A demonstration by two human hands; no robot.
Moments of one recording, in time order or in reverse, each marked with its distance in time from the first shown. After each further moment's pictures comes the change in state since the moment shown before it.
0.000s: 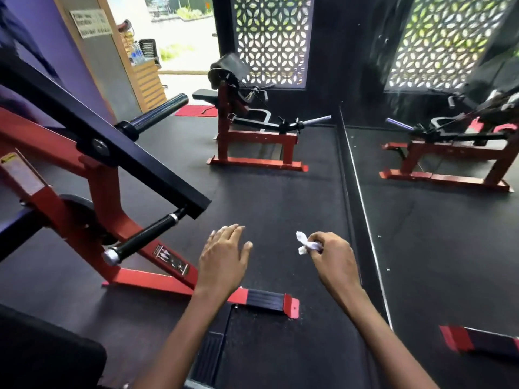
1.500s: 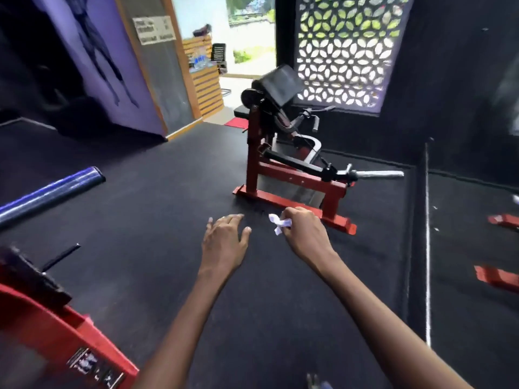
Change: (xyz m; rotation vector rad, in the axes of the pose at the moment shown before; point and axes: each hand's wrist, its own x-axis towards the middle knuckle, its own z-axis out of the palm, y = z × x) left_hand 0.688 0.077 0.186 0.093 0.142 -0.366; right_hand 0.763 0.089 0.152 0.056 -0.316 -0.434
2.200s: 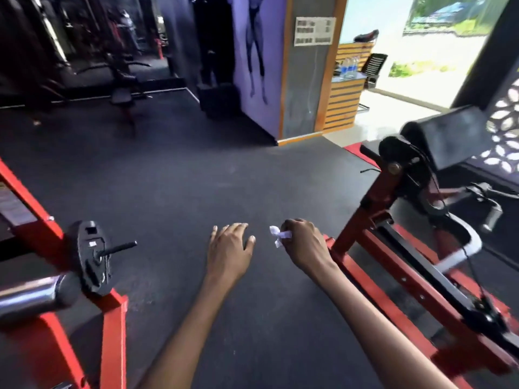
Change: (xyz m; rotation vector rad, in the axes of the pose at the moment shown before) left_hand 0.411 -0.200 0.048 0.090 0.165 -0.512; right_hand 0.498 -0.088 0.218 0.112 -0.404 -0.451
